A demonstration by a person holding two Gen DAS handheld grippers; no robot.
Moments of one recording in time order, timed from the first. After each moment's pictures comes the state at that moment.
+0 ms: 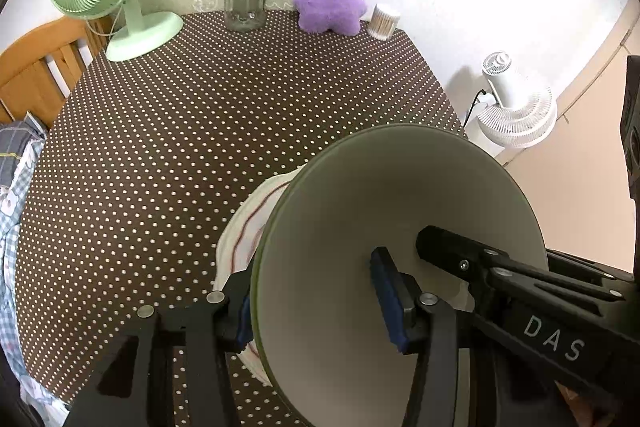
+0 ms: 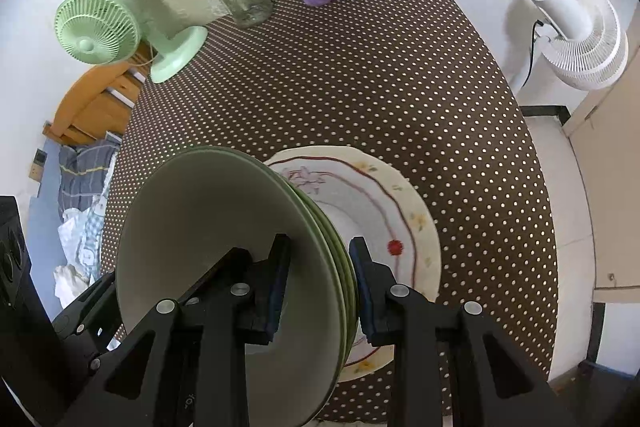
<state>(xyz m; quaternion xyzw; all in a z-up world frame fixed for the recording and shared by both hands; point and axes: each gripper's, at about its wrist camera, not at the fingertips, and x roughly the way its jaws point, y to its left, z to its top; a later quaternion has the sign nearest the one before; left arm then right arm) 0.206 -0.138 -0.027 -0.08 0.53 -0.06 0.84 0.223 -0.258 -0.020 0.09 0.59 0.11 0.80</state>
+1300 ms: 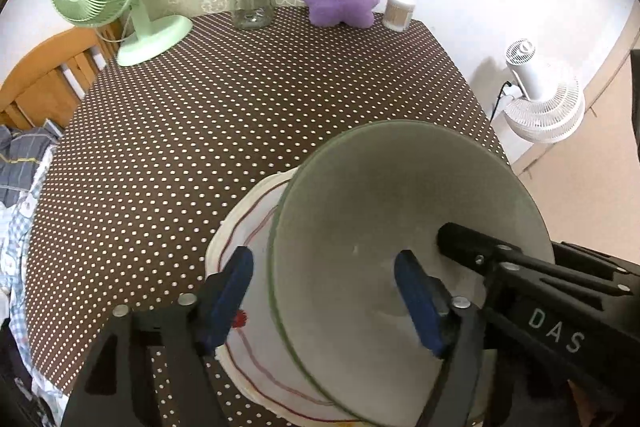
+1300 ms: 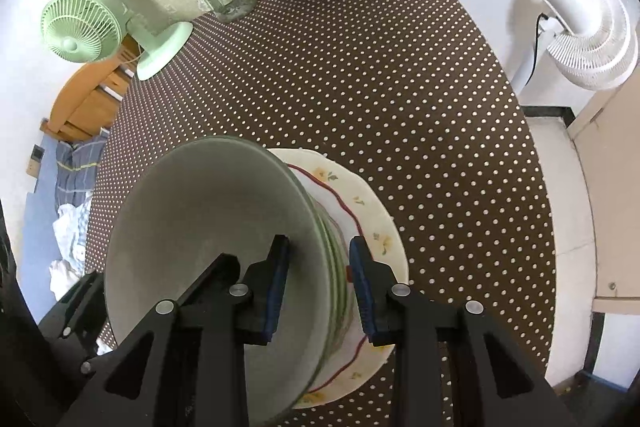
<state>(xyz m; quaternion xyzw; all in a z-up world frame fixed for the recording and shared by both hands) 0.209 -0.160 -0.047 -0.04 0.53 -0.01 0.85 0.235 -0.287 -0.046 0.08 0.58 0.12 0.80</state>
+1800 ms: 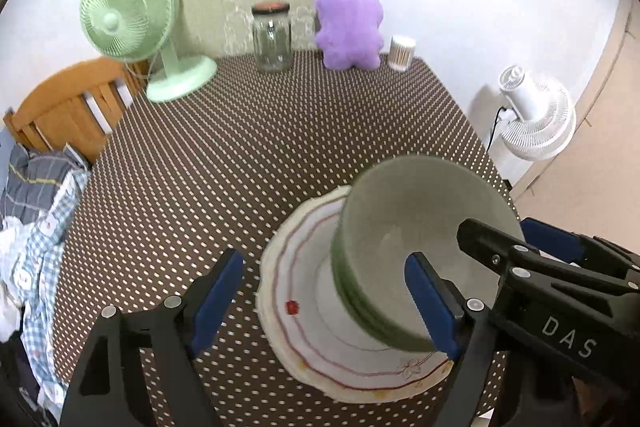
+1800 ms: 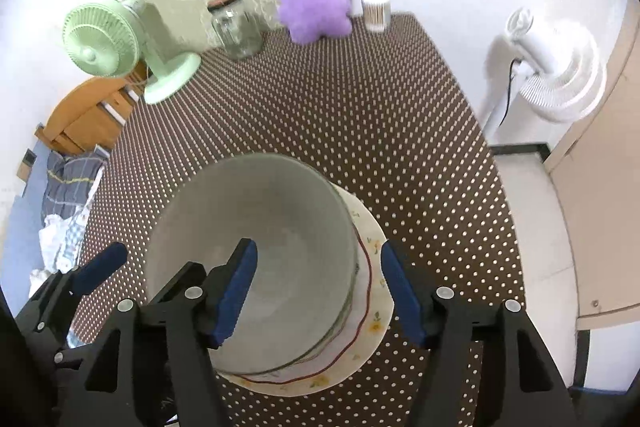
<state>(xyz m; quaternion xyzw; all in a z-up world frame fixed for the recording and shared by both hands) 0.164 -0.129 -0.003 -0.02 0.46 0.00 0.89 0.190 -0.268 0.006 0.04 0.50 0.08 0.86</state>
